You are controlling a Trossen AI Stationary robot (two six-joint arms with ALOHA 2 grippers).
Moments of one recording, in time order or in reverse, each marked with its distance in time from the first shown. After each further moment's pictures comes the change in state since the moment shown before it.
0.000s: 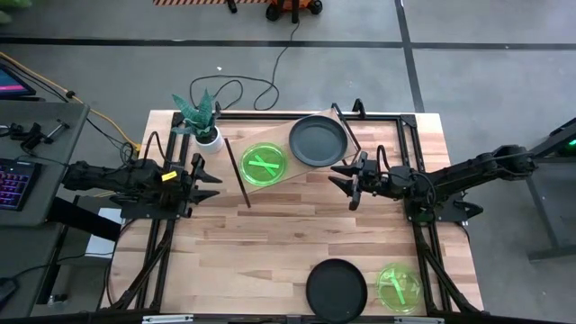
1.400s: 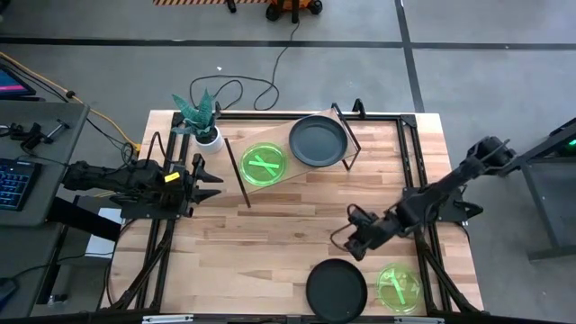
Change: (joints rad) left arm 0.000 0.000 -0.001 -0.034 -0.030 -0.045; right arm 0.449 0.269 0.338 -1.043 -0.195 1.082
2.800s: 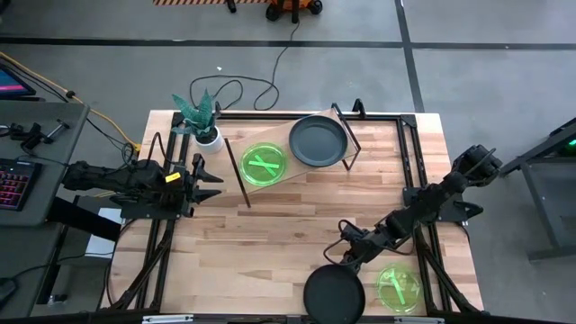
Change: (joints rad) left arm 0.000 0.000 0.000 -0.012 -0.005 0.029; right arm 0.055 0.207 0.001 0.251 -0.123 0.067
